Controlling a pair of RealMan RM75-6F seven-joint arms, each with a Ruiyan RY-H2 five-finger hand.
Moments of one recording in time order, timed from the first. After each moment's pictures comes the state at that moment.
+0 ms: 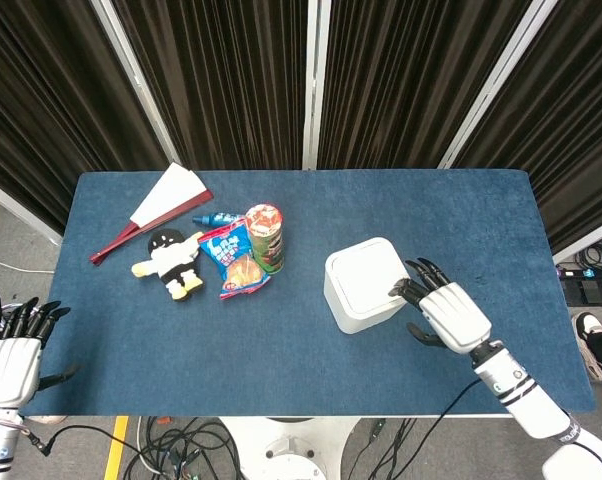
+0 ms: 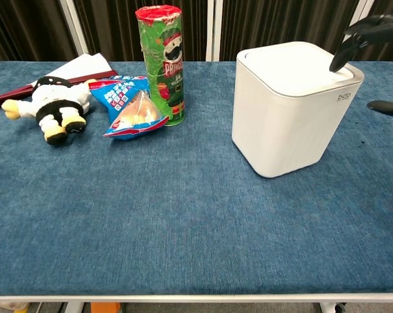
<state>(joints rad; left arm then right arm) -0.04 -1.24 -0.02 -1.53 1.54 1.54 0.04 0.47 -1.09 0.11 -1.77 -1.63 1.07 -0.04</state>
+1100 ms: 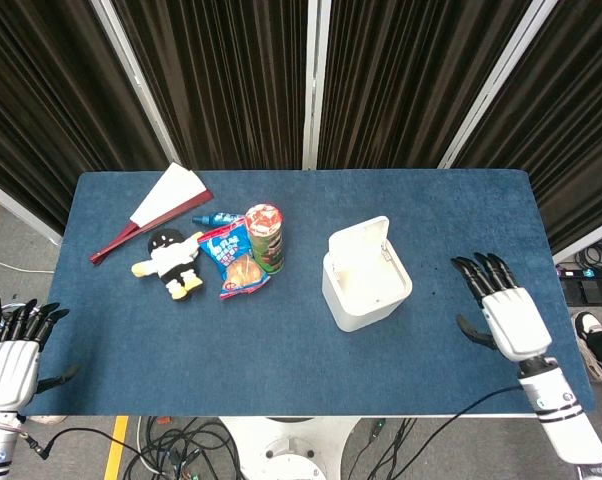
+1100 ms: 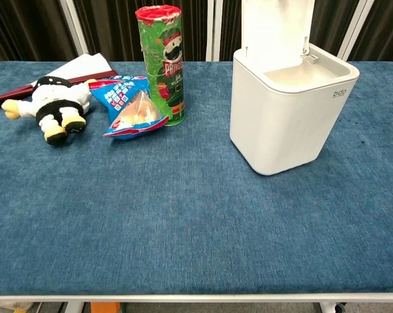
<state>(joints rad) -0.03 -1.24 -0.01 -1.53 1.55 1.56 0.03 0.29 -1.08 0.06 -1.72 -1.57 1.37 -0.01</state>
